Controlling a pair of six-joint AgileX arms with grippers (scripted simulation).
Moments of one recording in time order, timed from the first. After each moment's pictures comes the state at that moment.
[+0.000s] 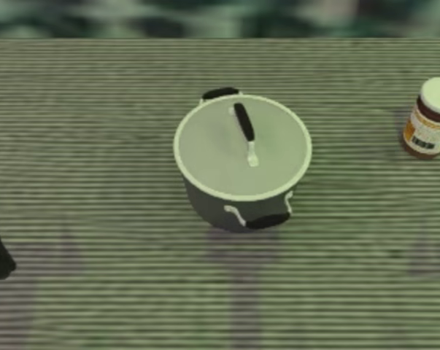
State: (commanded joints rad) left arm 0.00 0.00 0.00 0.00 0.00 0.00; right arm 0.00 0.00 0.00 0.00 0.00 0.00
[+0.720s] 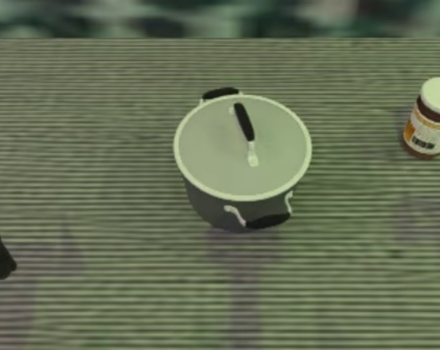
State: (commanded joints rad) left arm 0.00 0.00 0.00 0.00 0.00 0.00; right arm 0.03 0.47 0.50 -0.29 -0.03 -0.02
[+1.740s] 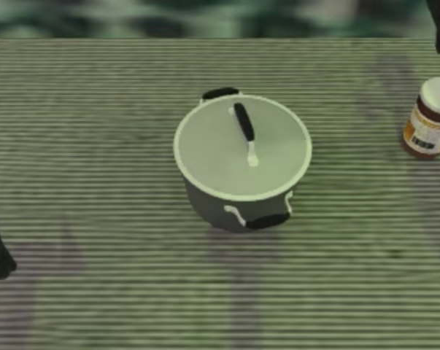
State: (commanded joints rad) left arm 0.00 0.00 0.00 0.00 0.00 0.00; right arm 0.02 2.15 2.20 -1.32 -0.01 -0.16
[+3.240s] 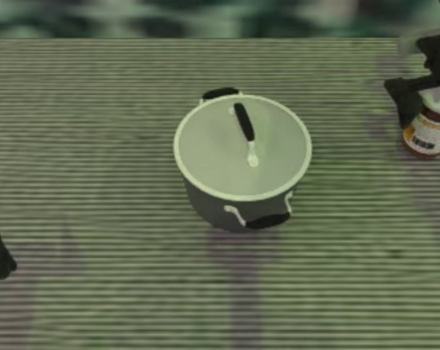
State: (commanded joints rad) left arm 0.00 0.00 0.00 0.00 0.00 0.00; right arm 0.02 2.60 2.39 -1.37 0.01 -0.22
